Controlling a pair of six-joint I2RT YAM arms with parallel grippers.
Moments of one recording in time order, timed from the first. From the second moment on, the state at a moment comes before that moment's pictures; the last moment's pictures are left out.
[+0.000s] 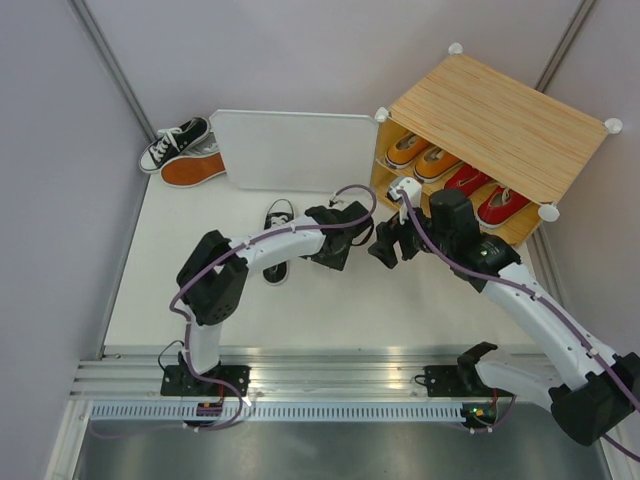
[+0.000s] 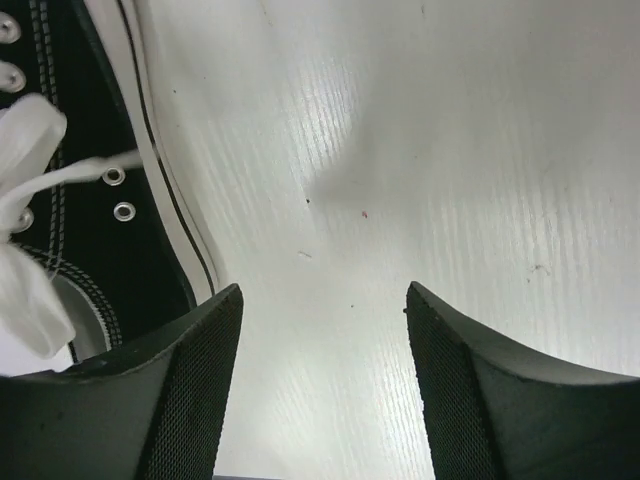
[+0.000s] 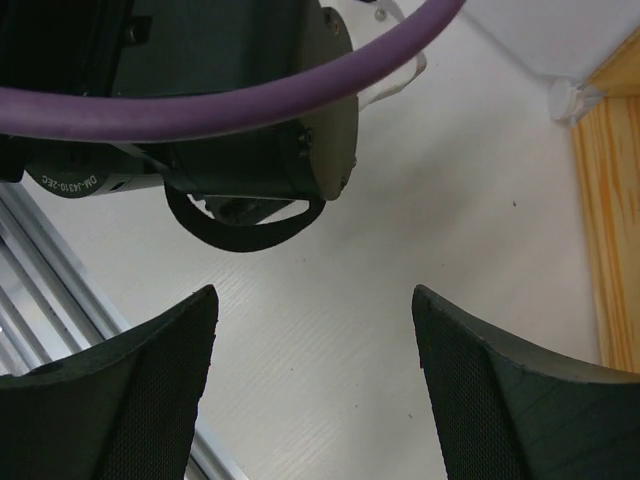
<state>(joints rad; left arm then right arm) -0.88 1.96 1.51 -0.88 -0.44 -0.53 0.51 1.07 0.99 -0.47 -0.33 -0.06</state>
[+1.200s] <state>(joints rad) -0.21 1.69 1.45 -0.73 -0.09 -0.46 0.80 1.55 1.07 -0.10 -0.01 0.33</state>
